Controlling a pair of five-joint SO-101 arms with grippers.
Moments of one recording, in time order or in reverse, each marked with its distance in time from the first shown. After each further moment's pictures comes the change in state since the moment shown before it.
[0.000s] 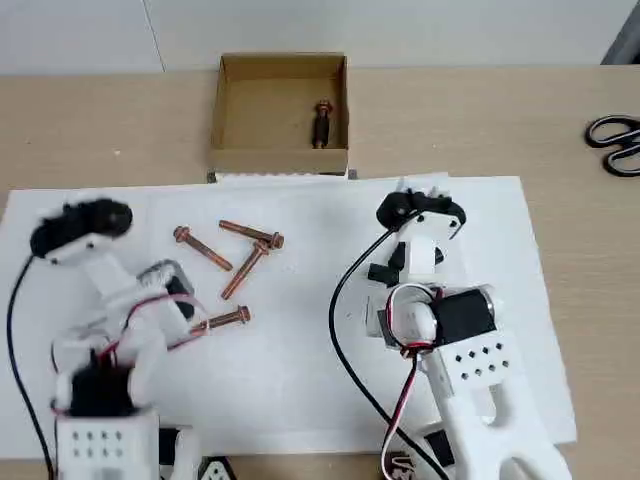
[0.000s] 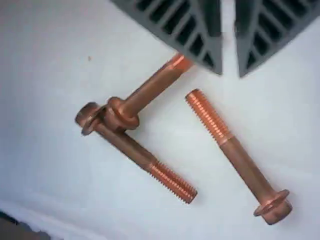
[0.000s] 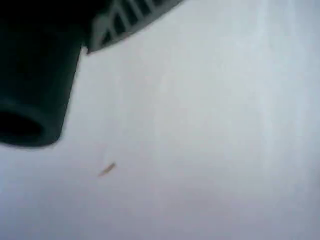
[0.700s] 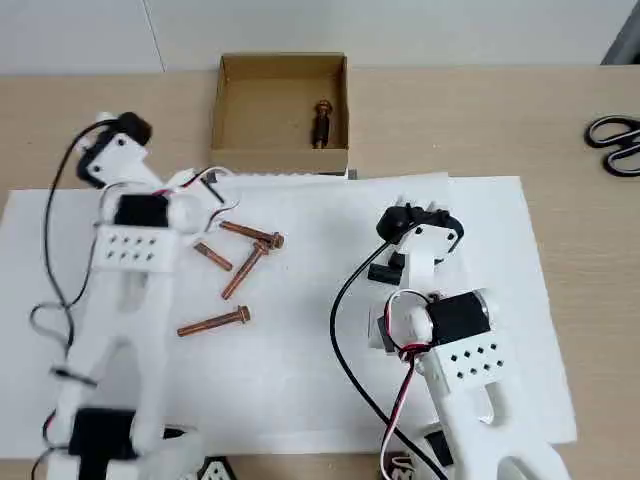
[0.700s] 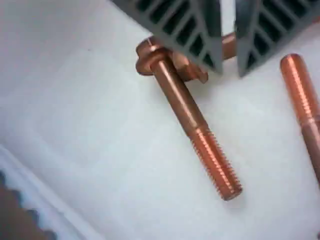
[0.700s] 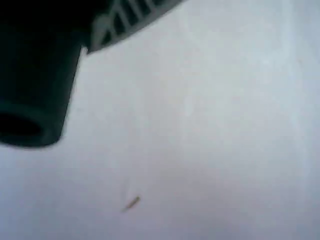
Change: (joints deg) left arm 5.1 57.1 -35.9 0.0 24.4; right arm 0.2 -0.1 4.3 -0.1 0.0
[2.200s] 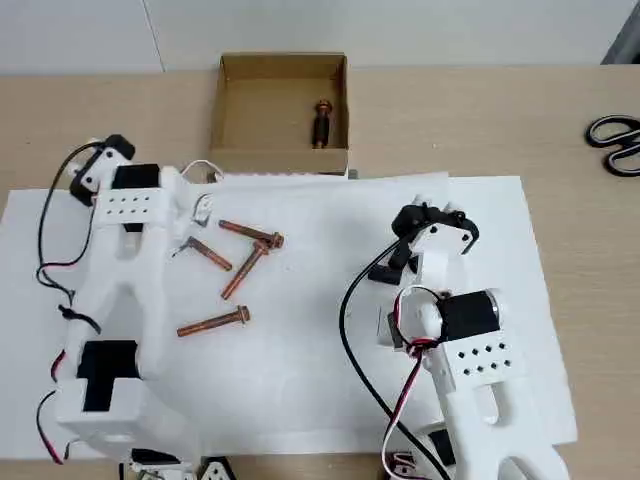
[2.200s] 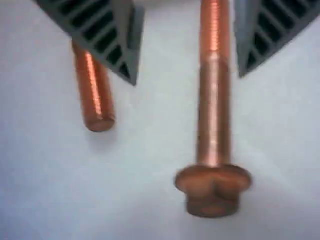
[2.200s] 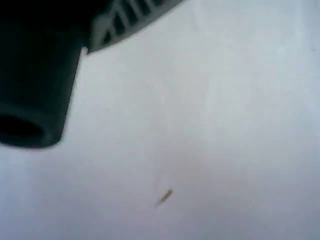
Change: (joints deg) left arm -6.9 17.3 -9.9 6.7 4.4; right arm 3.7 0.0 0.0 0.7 0.0
